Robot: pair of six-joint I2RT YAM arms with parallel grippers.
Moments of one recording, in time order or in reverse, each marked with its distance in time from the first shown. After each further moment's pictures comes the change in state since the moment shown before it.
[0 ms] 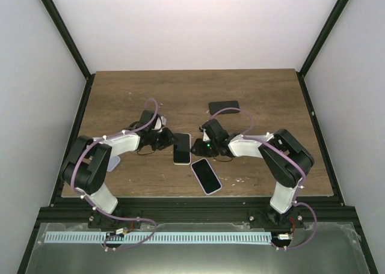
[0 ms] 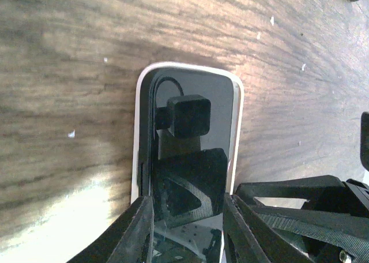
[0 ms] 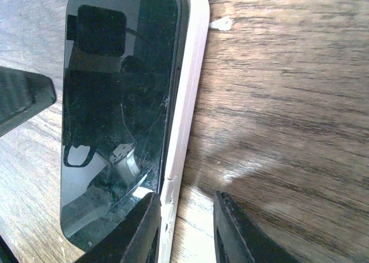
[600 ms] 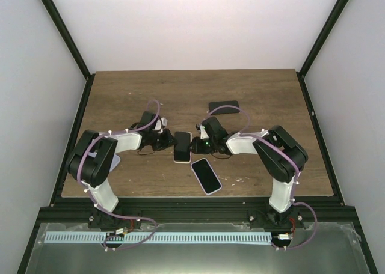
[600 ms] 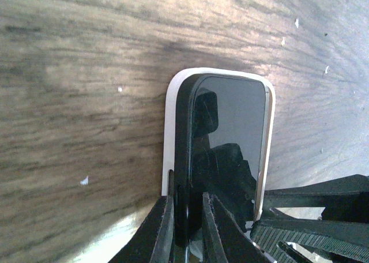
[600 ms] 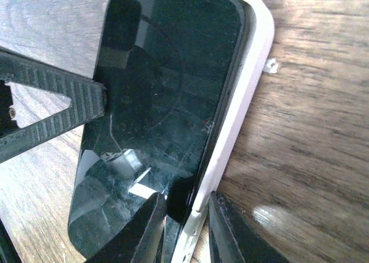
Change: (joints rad) left arm 0.012 0.090 0.001 0.067 0.043 0.043; right arm -0.012 0.070 0.033 0.082 -0.070 -0.075
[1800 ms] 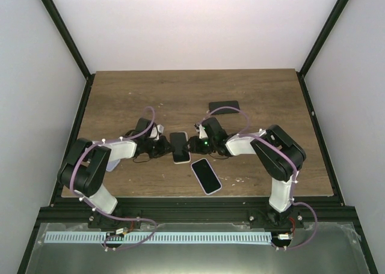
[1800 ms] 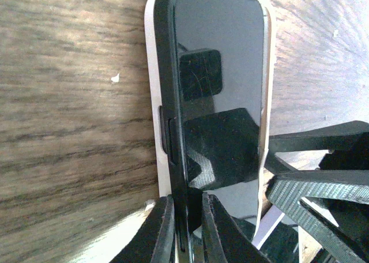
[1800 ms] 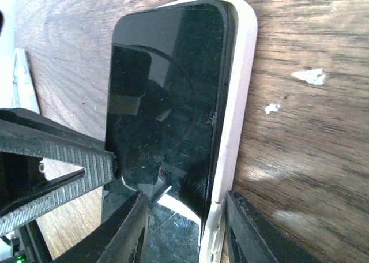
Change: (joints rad) left arm 0.006 -0.111 -0.141 0.023 0.018 -0.022; right arm 0.002 0.022 -0.019 0.121 -0.055 0.069
